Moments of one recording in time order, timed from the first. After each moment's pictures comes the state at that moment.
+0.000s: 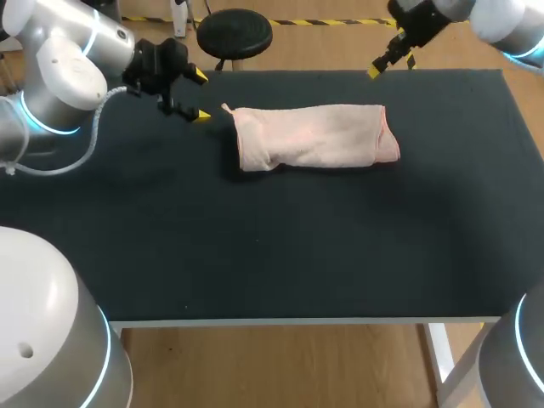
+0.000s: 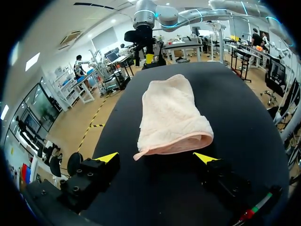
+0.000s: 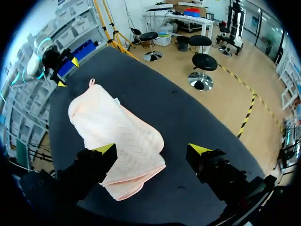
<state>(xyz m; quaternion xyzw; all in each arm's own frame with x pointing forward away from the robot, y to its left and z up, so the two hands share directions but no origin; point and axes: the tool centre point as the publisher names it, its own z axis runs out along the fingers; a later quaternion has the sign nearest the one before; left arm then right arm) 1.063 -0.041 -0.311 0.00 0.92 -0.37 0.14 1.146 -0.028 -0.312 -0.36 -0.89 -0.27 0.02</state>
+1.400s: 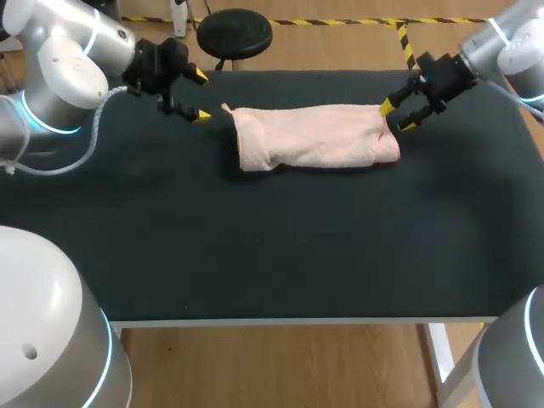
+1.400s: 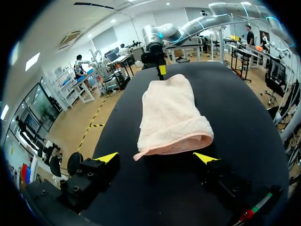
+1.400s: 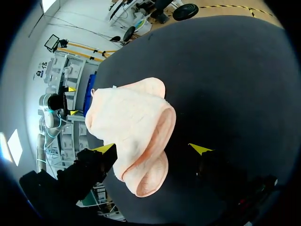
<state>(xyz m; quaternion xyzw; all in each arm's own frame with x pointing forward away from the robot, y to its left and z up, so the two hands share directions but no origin) 1.063 -0.042 -0.311 0.00 0.92 -0.37 0.14 1.081 -0.048 -0.402 -0.55 -0.74 -0.28 0.27</state>
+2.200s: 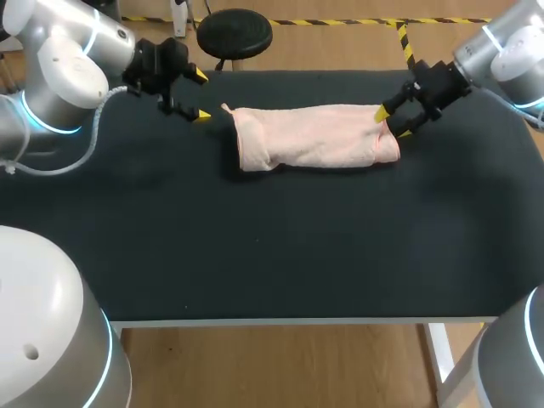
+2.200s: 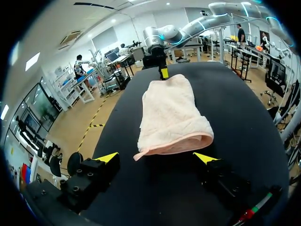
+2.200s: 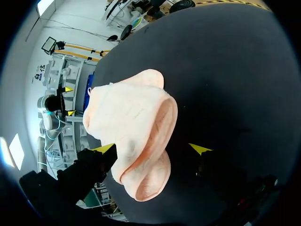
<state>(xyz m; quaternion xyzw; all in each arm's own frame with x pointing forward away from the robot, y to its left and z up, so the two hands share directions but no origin) 1.063 -0.041 -0.311 0.00 0.92 -0.37 0.14 1.071 -0.037 -0.415 -0.56 -0.73 -0.28 0.29</state>
